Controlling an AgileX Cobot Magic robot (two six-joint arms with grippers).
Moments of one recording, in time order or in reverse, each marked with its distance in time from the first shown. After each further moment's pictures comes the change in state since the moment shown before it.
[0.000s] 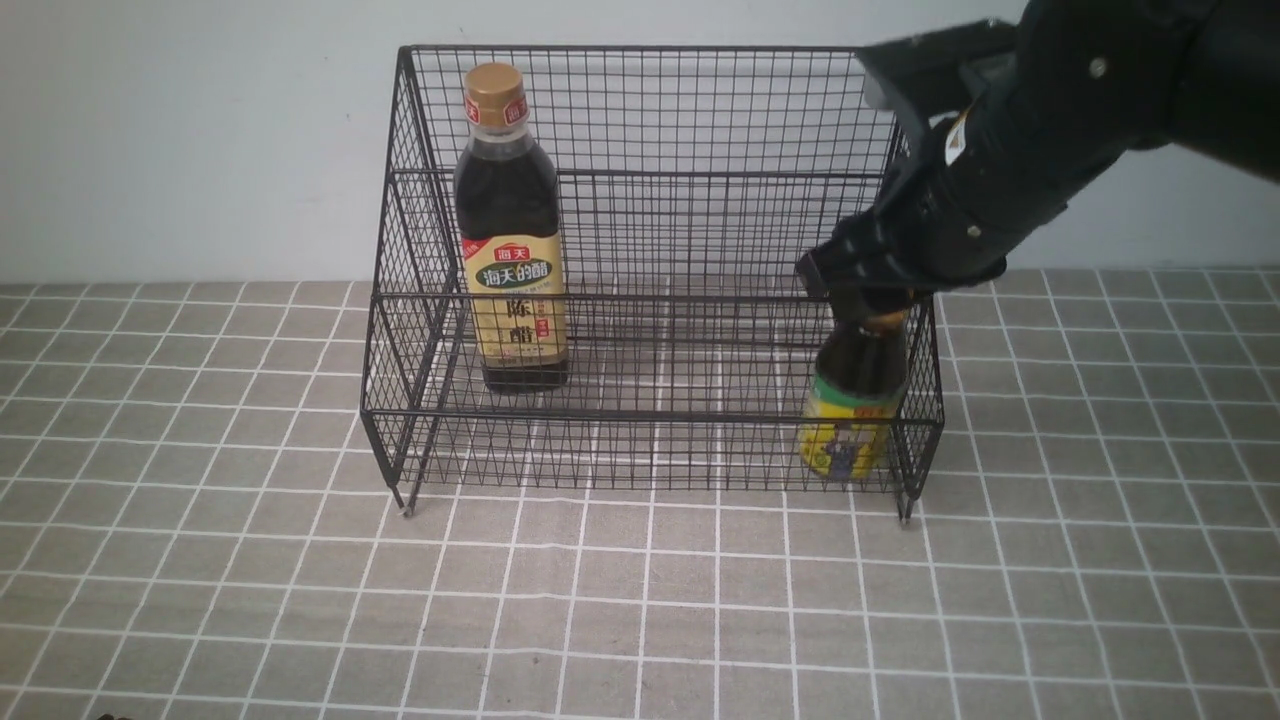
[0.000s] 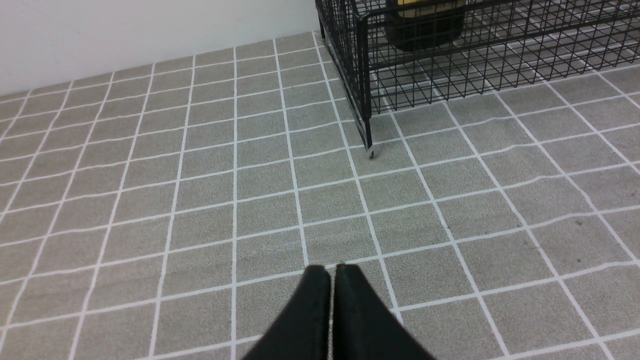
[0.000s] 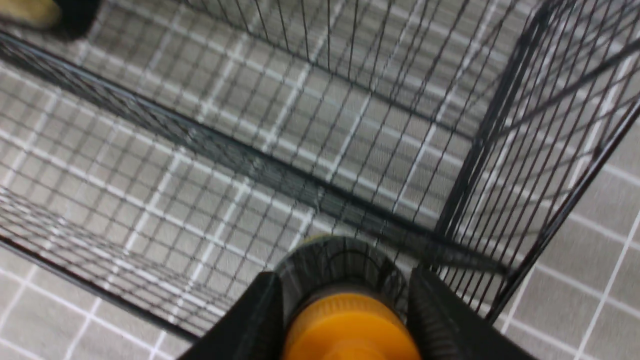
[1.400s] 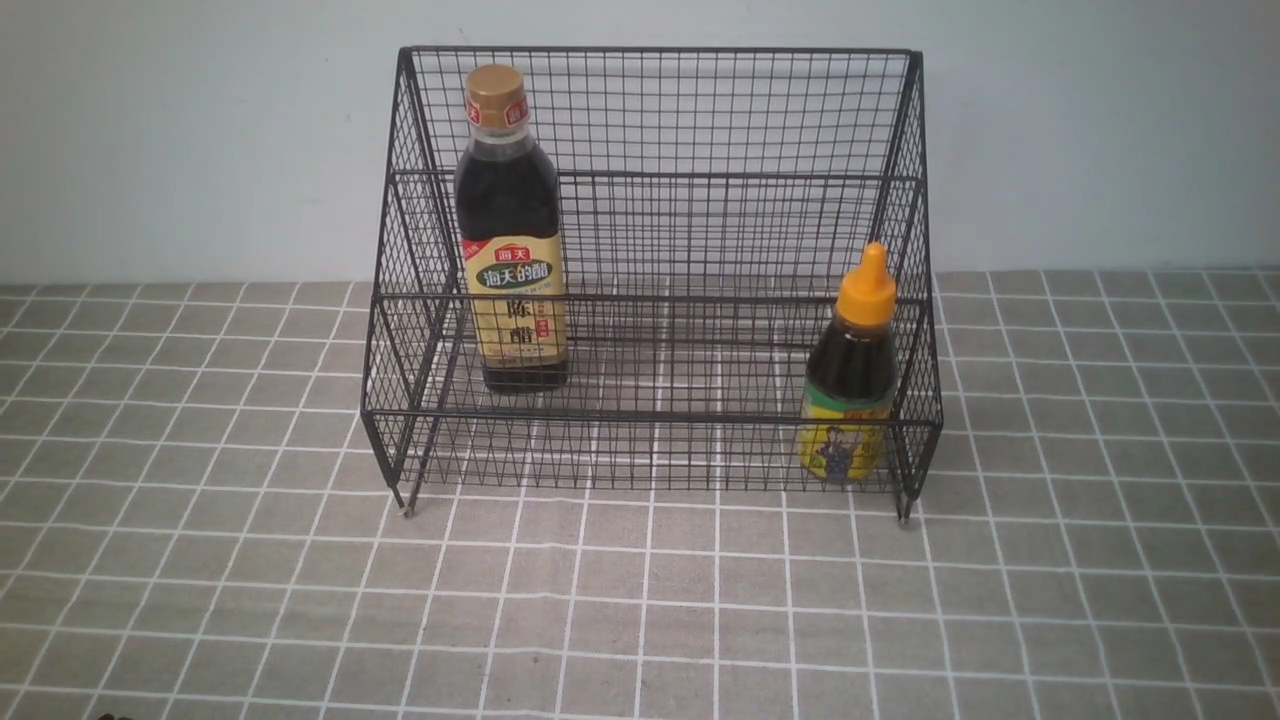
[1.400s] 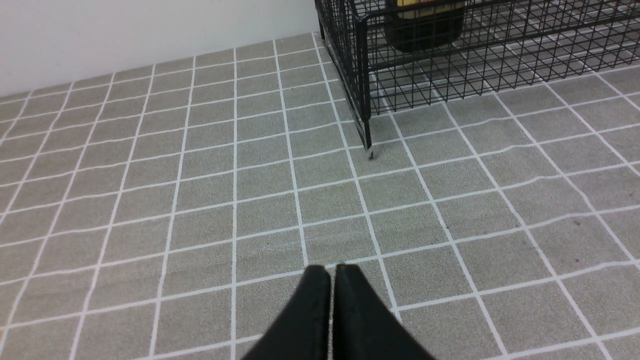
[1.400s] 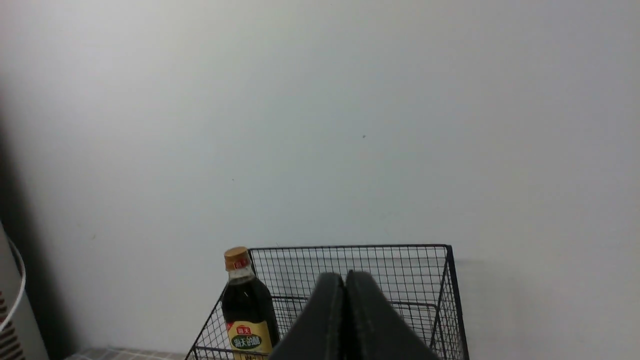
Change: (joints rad) right arm 0.000 -1.791 0.968 -0.087 -0.456 0.238; left arm 0.000 0.000 0.000 0.000 0.000 0.000
